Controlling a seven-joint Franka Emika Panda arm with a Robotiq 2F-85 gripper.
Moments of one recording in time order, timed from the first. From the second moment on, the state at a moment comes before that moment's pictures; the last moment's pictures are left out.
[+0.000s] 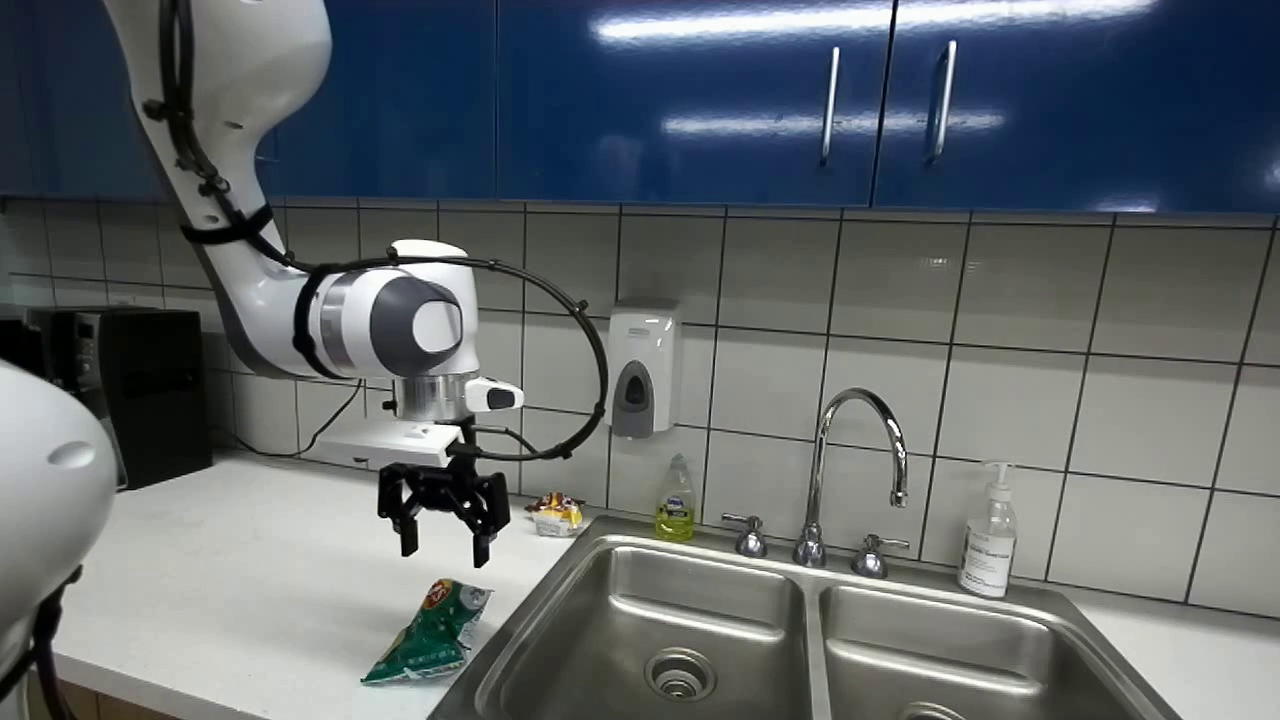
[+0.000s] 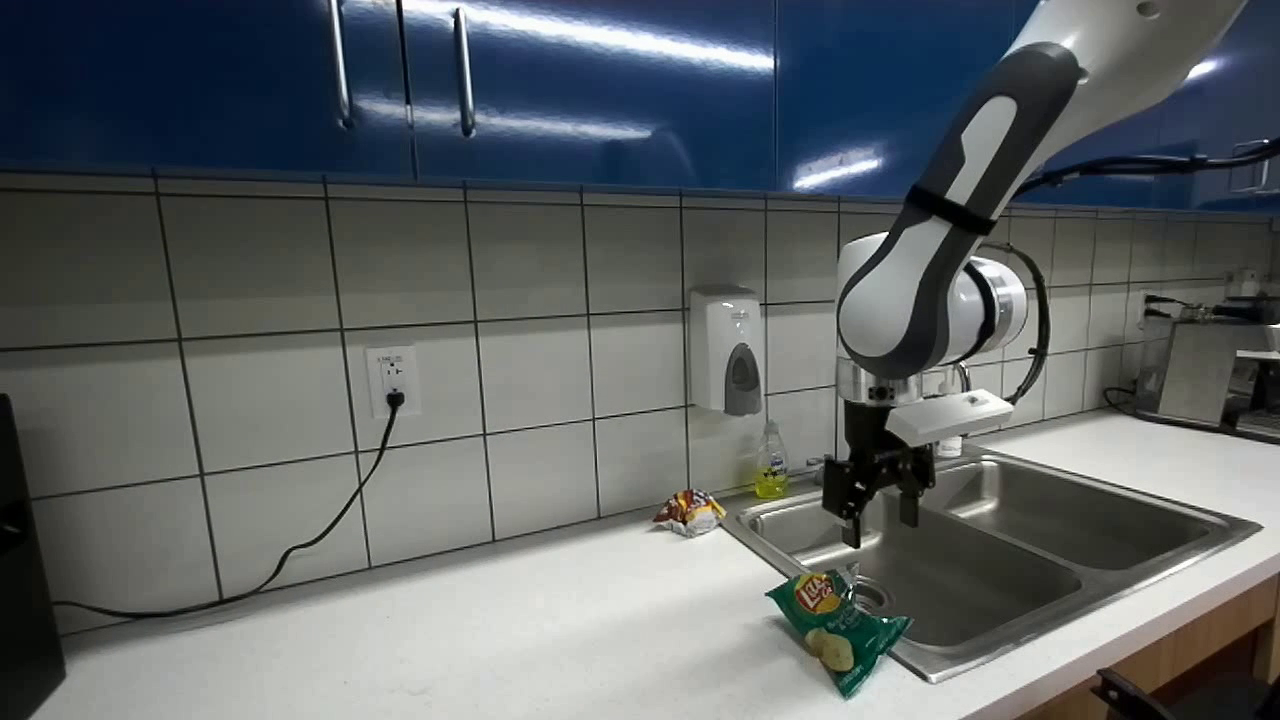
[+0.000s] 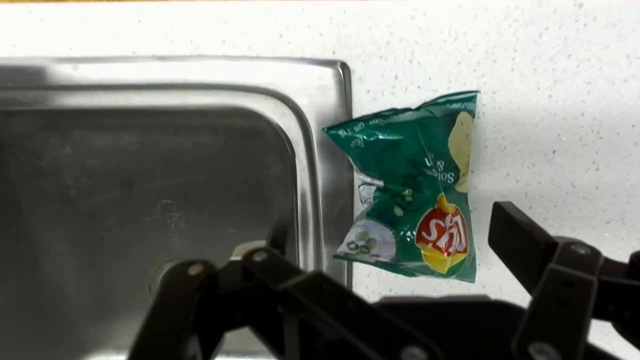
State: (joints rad) arm 0.02 -0.14 -0.02 -2.76 -0.11 2.62 0.01
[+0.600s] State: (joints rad) arm 0.01 -0.23 -0.02 -2.77 -0.11 2.42 0.04
